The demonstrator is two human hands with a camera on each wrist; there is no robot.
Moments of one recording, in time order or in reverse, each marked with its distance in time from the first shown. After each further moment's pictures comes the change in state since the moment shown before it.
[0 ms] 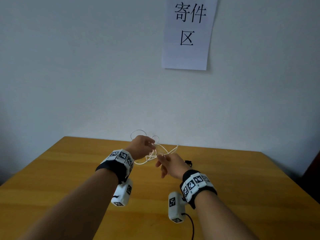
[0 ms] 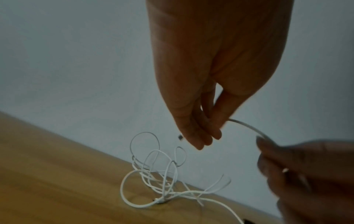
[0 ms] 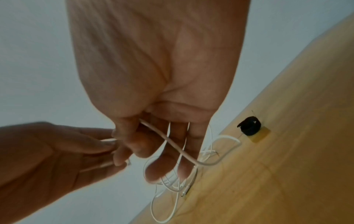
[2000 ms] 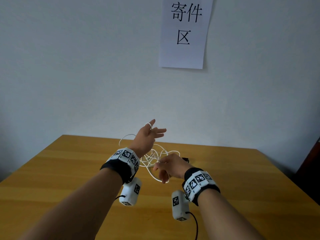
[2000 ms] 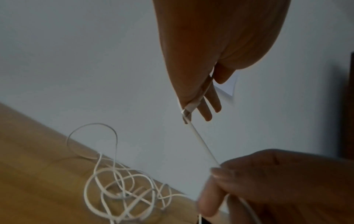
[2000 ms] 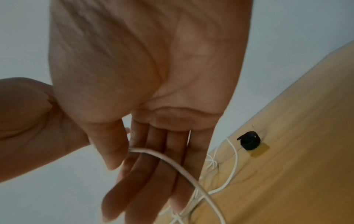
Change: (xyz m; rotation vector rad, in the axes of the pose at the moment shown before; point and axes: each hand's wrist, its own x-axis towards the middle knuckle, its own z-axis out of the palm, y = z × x) left_hand -0.018 0.036 0.021 -0.481 0.045 0.186; right_hand -0.026 -0.010 -0.009 0.024 -0.158 0.098
